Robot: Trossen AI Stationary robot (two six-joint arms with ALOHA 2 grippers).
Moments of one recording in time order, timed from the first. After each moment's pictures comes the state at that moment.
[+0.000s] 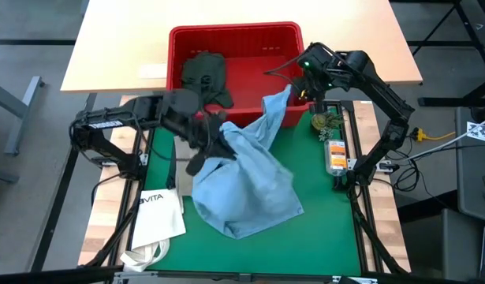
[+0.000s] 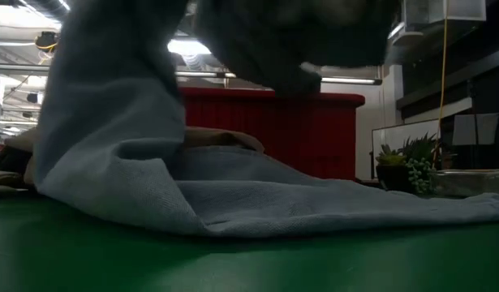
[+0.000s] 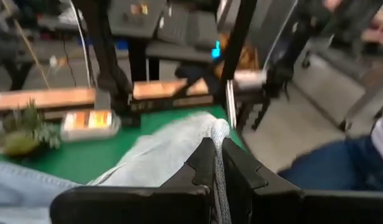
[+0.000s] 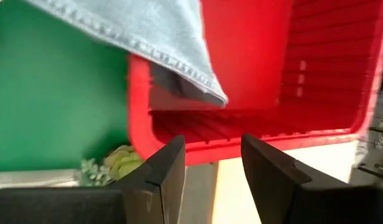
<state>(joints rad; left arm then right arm) 0.02 1.45 1.76 -0.72 0.33 0.00 -0.53 1.67 2.14 -1.57 0.25 -0.80</state>
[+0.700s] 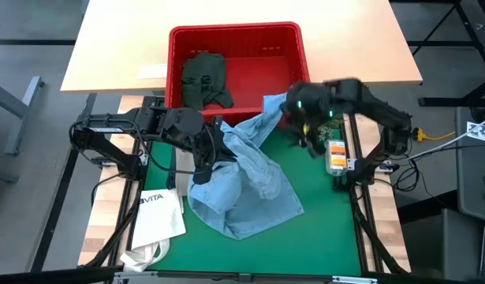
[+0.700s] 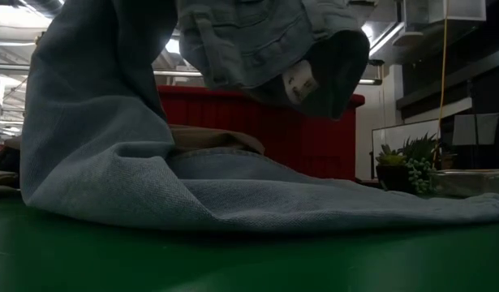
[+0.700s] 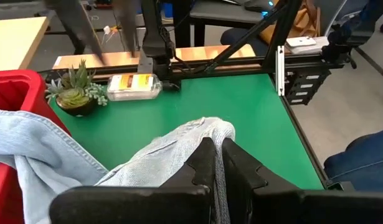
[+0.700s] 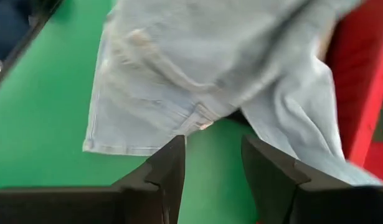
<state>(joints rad) -0.10 1.45 1.72 -0.80 0.01 -0.02 -0.16 1.66 2.14 -1.57 -0.25 -0.68</state>
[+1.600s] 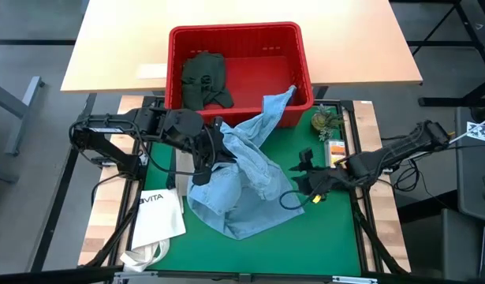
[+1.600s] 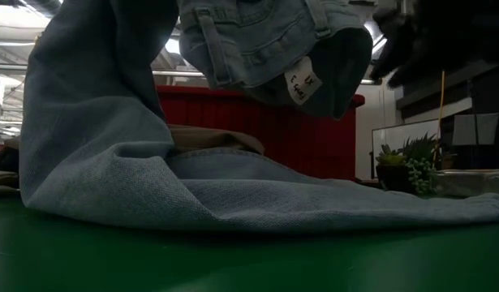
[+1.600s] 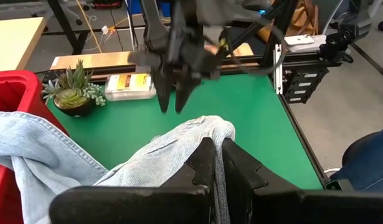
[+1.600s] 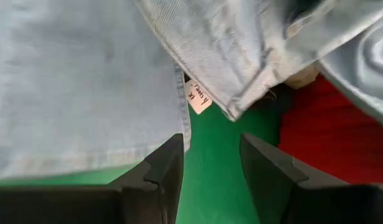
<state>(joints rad) -0.11 1.45 1.72 -0.80 0.01 -0.02 0.39 1.12 0.82 -0.61 0.49 -0.30</state>
